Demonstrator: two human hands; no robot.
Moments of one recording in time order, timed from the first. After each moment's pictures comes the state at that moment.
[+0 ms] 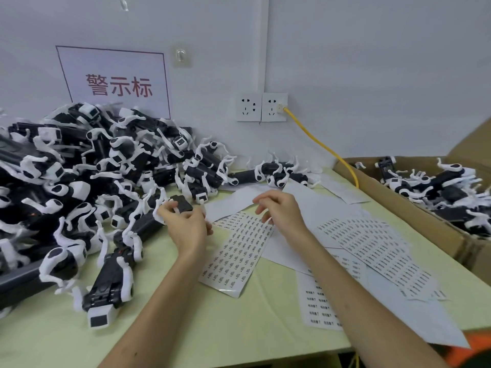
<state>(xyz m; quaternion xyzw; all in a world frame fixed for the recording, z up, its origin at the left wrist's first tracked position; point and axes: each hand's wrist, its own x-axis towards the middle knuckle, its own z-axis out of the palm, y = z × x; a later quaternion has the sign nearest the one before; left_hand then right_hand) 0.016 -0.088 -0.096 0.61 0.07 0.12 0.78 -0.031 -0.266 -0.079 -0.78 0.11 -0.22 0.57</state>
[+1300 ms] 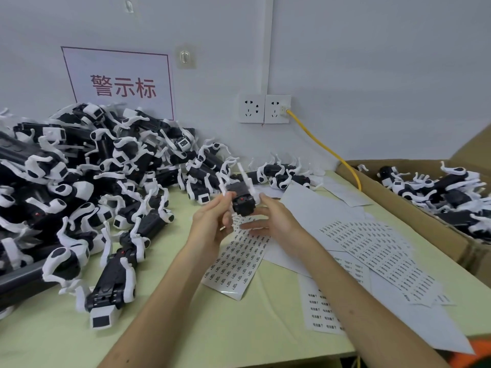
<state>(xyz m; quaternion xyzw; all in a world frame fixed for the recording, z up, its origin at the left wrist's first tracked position) 0.001 -0.095 -0.083 0.53 -0.12 -0.14 0.83 -0.034 -0.249 -0.075 -0.68 0.09 -0.05 0.72</state>
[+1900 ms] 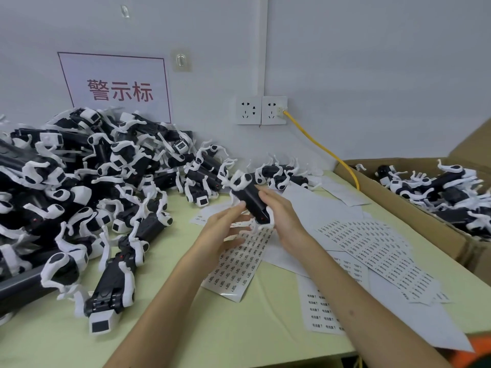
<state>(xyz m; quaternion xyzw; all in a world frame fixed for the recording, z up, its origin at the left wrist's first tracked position) -0.003 -0.099 -0.086 0.65 -0.14 -0.21 0.72 -0.034 -0.252 -0.075 -0.67 0.07 -0.18 0.72</state>
